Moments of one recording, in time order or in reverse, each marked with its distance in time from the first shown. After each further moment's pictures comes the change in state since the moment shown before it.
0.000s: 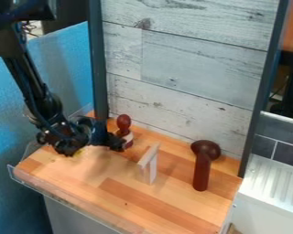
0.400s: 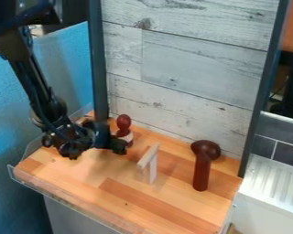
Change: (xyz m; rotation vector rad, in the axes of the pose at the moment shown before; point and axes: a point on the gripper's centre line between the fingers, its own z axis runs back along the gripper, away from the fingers) arm -0.006 -0.003 -0.007 0.004 0.011 0.010
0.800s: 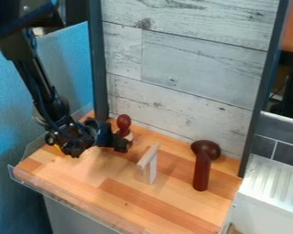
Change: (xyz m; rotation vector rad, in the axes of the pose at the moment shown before) arm 0.003 0.002 -0.006 0.011 0.004 -0.001
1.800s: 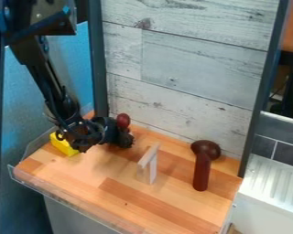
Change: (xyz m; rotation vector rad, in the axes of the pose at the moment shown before) arm 0.009 -0.002 -0.017 -0.001 0.010 0.007
